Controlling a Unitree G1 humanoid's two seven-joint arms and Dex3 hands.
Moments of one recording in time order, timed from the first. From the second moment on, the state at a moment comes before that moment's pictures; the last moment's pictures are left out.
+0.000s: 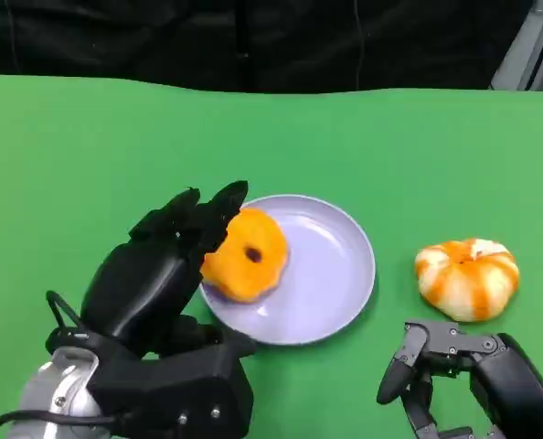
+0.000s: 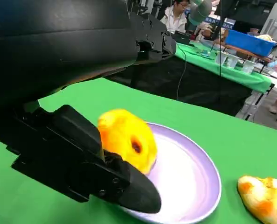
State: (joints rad) left arm -0.08 0.27 -0.27 -0.14 0.66 -0.06 0.00; right arm 0.28 -0.13 0.16 -0.23 -0.15 -0.33 0.16
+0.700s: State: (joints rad) left arm 0.08 0.29 -0.17 -0.16 0.59 -0.28 0.16; right arm 0.28 -0.13 0.16 -0.22 -0.14 -0.33 0.16
